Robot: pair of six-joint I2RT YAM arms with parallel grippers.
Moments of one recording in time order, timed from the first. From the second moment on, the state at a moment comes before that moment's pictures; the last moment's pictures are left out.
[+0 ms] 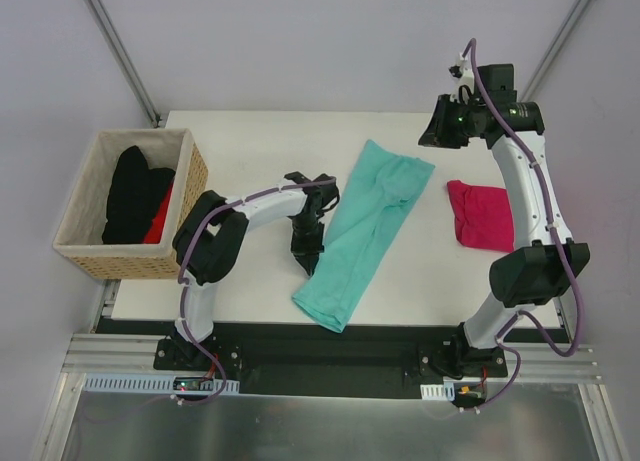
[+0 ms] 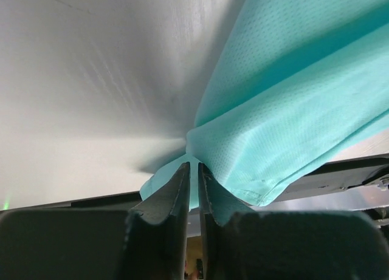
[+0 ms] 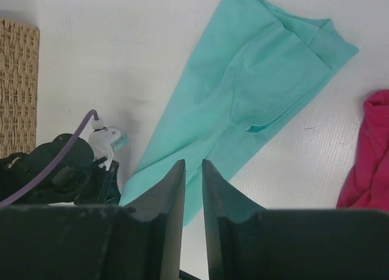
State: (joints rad) left arm -0.71 2.01 1.44 -1.08 0.29 -0.65; right arm 0.11 1.69 1.92 -1.02 -0.34 0.19
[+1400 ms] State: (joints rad) left arm -0.43 2.01 1.94 -1.31 0.17 -0.53; right arm -0.06 2.28 2.05 -0.90 -0.22 0.36
